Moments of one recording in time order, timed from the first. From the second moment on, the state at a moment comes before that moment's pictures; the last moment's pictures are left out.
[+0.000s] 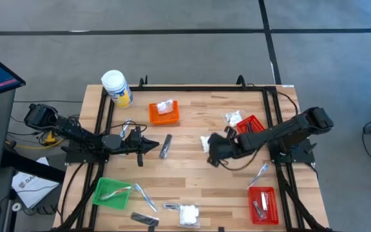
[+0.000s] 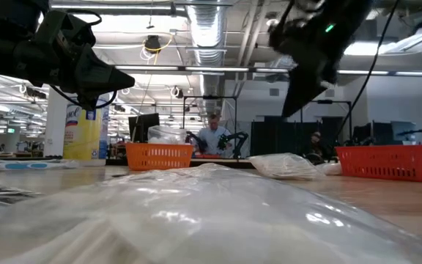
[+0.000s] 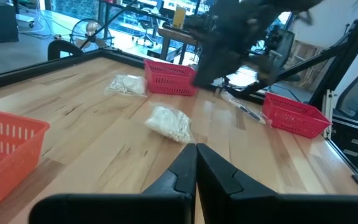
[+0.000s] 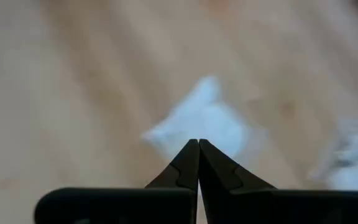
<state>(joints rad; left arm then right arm) -0.24 1.13 0.07 0.94 -0.41 -0.29 0.24 1.59 1.04 -0.66 0.53 0.66</state>
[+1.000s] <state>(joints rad) -0.24 1.13 0.08 0.94 -0.41 -0.29 0.13 1.82 1.04 -0.25 0.19 0.36</state>
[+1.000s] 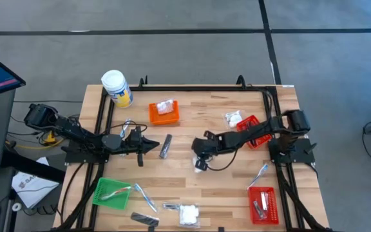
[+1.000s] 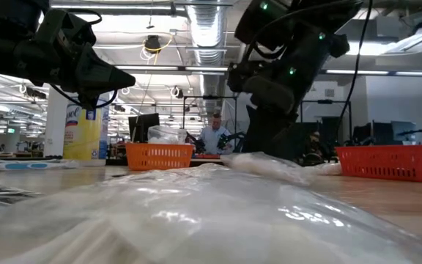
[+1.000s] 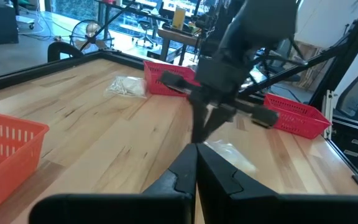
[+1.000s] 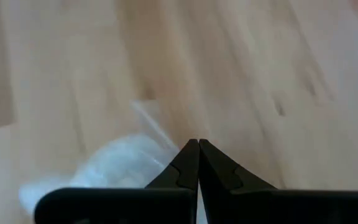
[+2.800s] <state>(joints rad) -0.23 1.17 0.08 0.94 -0.37 -0.39 0.26 1.84 1.04 -0.41 0.14 0.45</state>
